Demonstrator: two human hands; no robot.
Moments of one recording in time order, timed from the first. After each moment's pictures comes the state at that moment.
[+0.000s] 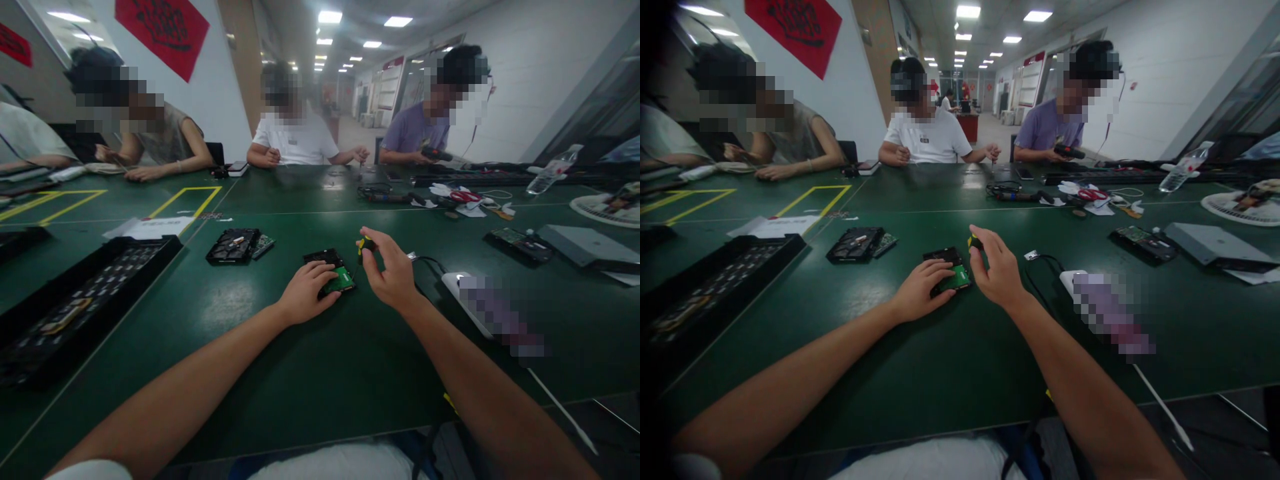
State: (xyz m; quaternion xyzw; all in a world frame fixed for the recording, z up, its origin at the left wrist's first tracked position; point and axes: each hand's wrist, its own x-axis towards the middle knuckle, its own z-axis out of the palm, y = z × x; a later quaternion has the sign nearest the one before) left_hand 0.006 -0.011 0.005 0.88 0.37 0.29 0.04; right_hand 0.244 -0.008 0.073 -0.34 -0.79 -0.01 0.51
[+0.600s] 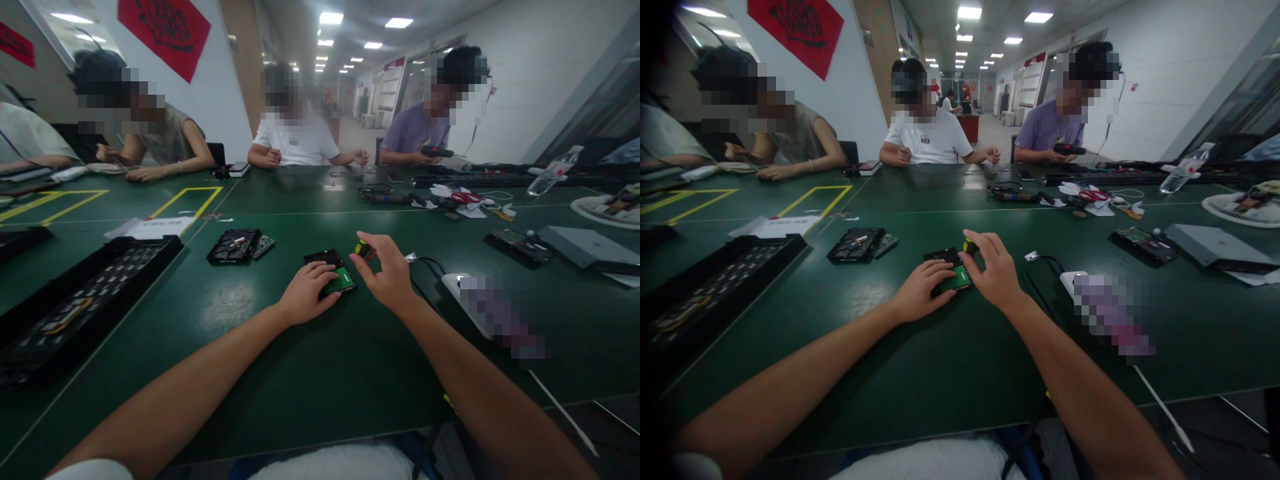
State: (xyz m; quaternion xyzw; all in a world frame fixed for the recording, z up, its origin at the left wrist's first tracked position) left_hand 0.007 -0.011 0.006 0.88 0.37 0.29 0.04; right_hand 0.240 -0.008 0.069 -0.36 -0.79 -0.01 0.50
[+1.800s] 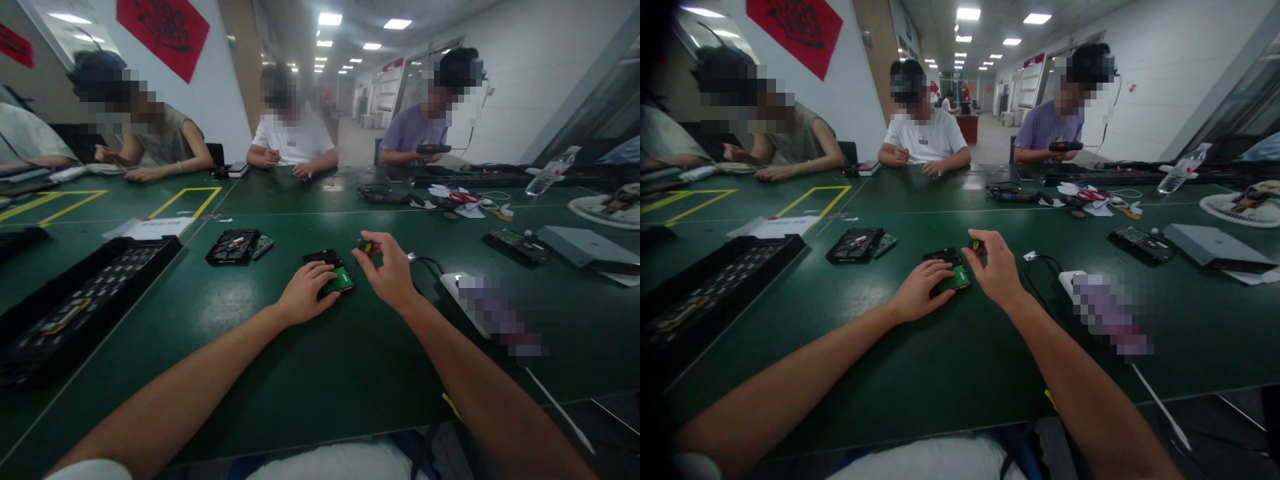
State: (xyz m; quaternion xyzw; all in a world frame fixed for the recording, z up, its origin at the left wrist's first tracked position) left_hand 0.006 -0.010 0.005 0.88 0.37 0.29 0.04; right_hand 0.244 -0.001 0.066 -0.38 -0.77 0.01 0.52
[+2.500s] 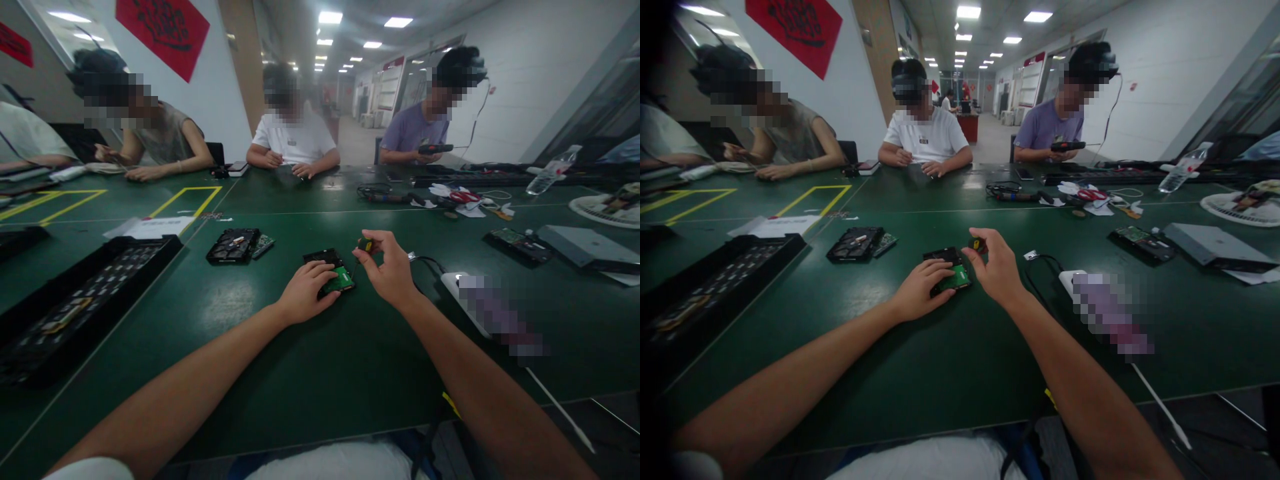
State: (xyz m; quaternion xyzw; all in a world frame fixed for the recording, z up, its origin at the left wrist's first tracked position) left_hand 0.007 -0.012 0.007 0.88 0.37 0.30 0.05; right_hand 0.245 0.000 0.066 -0.38 -0.76 0.04 0.53
